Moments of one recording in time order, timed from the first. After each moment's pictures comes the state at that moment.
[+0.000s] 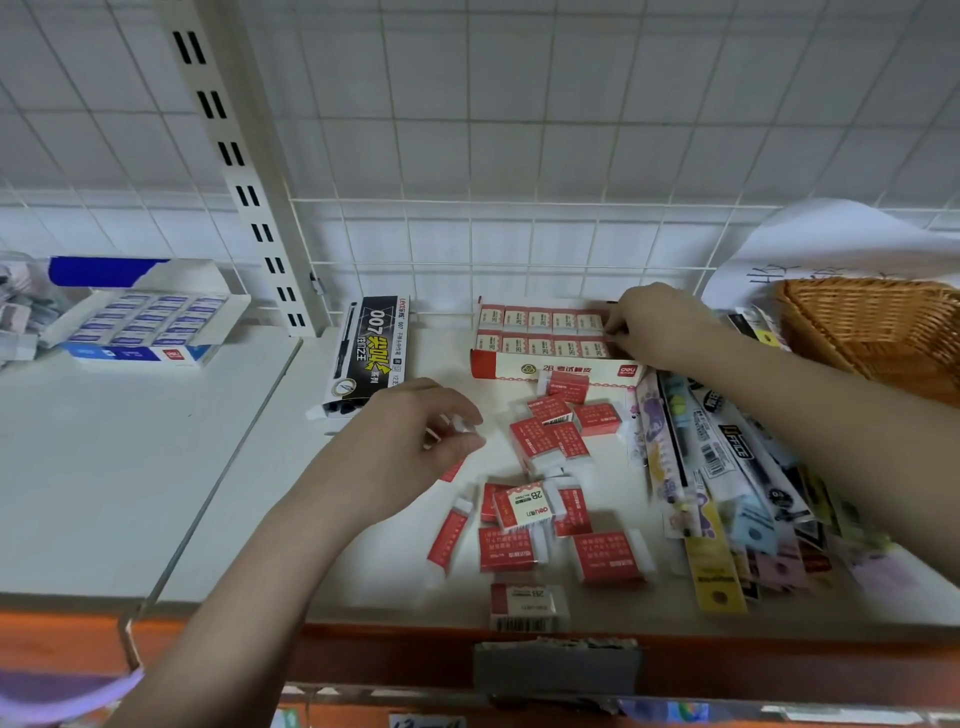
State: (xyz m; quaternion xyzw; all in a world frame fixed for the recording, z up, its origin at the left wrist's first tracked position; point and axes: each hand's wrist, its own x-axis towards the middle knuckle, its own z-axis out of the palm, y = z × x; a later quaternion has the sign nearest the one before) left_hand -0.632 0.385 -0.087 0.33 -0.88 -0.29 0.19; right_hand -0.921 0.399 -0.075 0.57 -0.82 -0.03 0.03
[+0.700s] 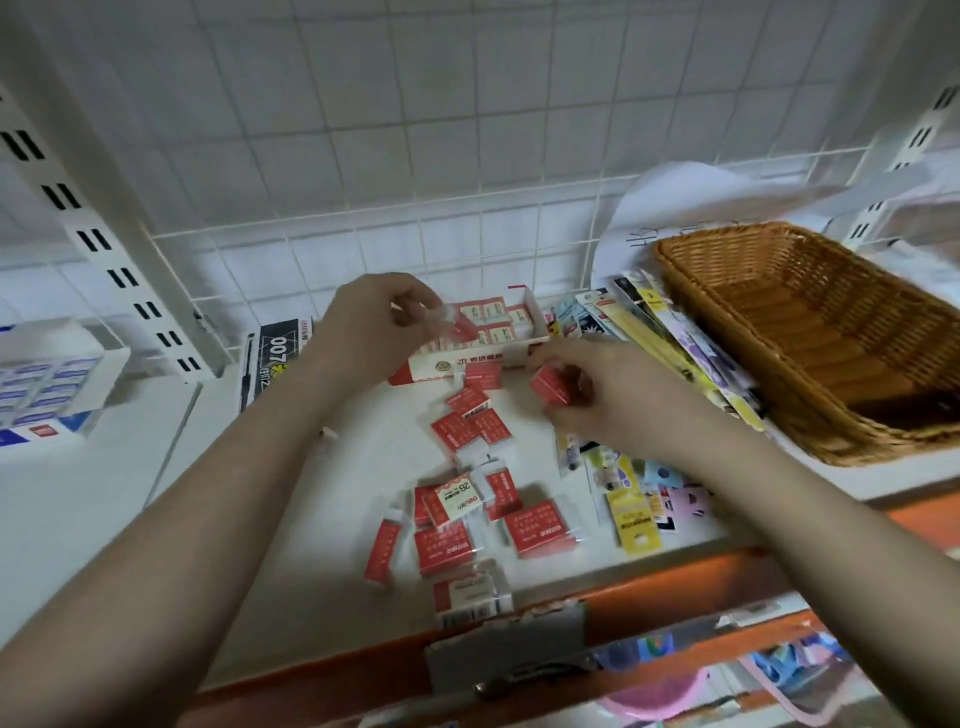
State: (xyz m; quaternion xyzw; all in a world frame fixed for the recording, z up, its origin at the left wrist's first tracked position) left_hand -0.720 0.337 -0.051 0.31 -0.87 -0.29 0.23; right_hand -0.854 0.521 -0.069 0.59 -0.76 0.25 -0.08
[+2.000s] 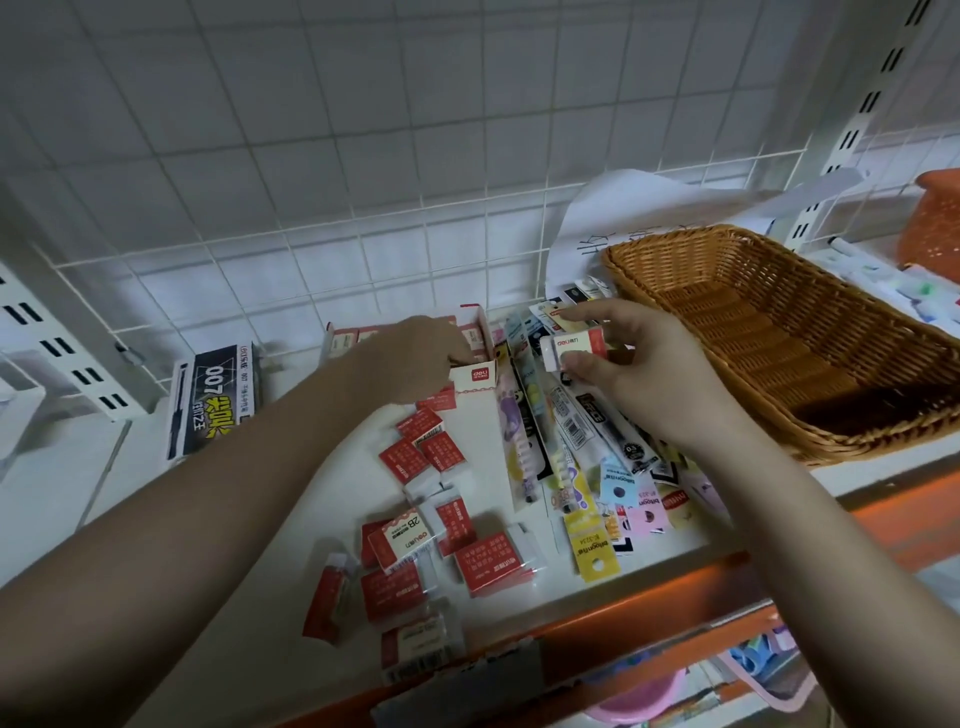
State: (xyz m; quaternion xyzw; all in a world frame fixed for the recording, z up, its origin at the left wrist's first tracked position) left_hand -0.795 0.334 -0.077 0.11 -0.99 -0.08 -0.02; right_hand -0.888 0.542 -0.065 0.39 -0.77 0.50 -0.12
